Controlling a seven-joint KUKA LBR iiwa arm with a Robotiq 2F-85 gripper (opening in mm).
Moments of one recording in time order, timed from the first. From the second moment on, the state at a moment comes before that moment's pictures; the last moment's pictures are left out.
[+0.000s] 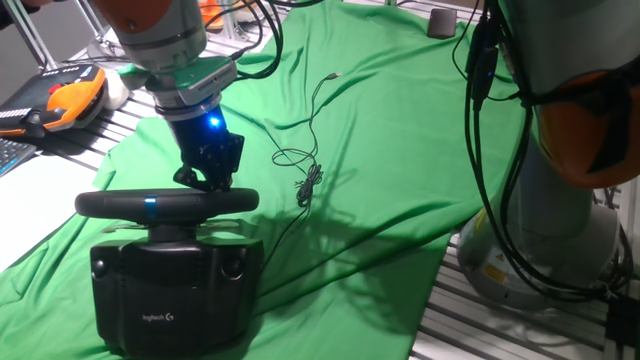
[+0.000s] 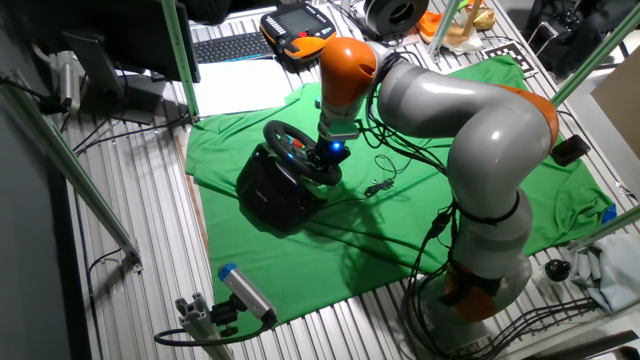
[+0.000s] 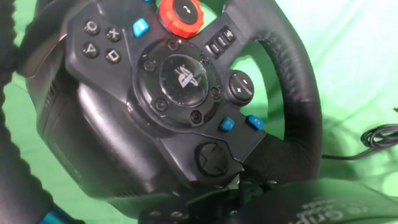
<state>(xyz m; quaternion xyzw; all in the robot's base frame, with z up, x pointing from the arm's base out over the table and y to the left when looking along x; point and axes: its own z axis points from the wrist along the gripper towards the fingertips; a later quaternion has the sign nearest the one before) 0.455 0.219 0.187 -0.05 -0.99 -0.05 0.09</state>
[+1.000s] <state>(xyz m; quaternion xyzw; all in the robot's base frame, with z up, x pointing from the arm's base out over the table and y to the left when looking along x) 0.468 0.214 0.175 -0.04 -0.99 -0.06 0.08</state>
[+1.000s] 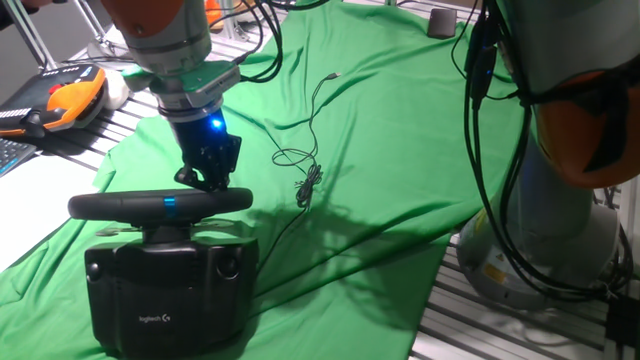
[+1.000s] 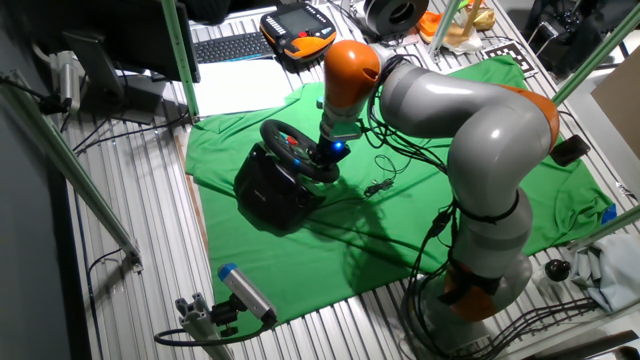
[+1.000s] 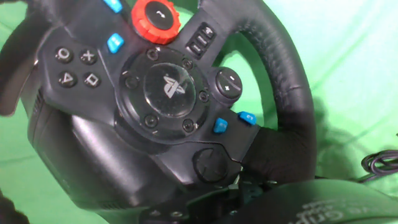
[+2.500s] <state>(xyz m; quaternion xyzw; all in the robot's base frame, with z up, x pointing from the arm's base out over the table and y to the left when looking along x) 0.468 0.213 0.157 -0.08 -0.98 -0.06 0.16</state>
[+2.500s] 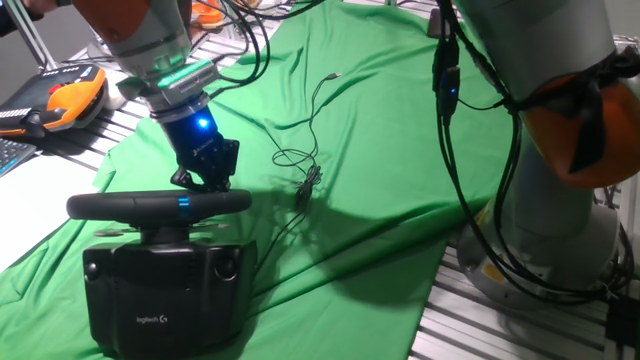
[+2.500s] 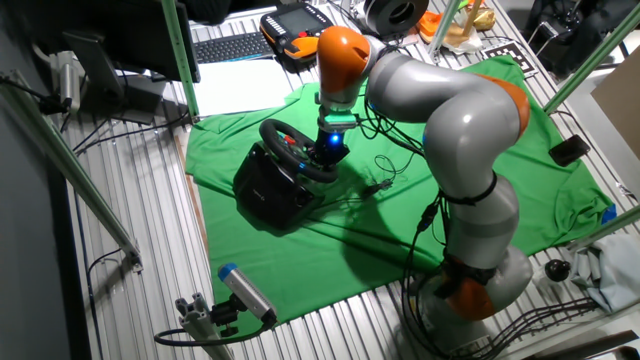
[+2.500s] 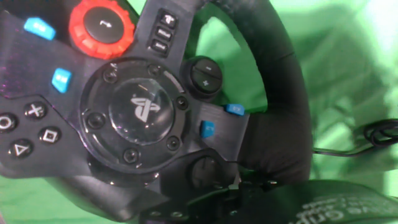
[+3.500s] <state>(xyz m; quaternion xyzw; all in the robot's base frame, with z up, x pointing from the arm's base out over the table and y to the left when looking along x) 0.475 0.211 0.155 -0.15 -0.97 -0.05 0.20</state>
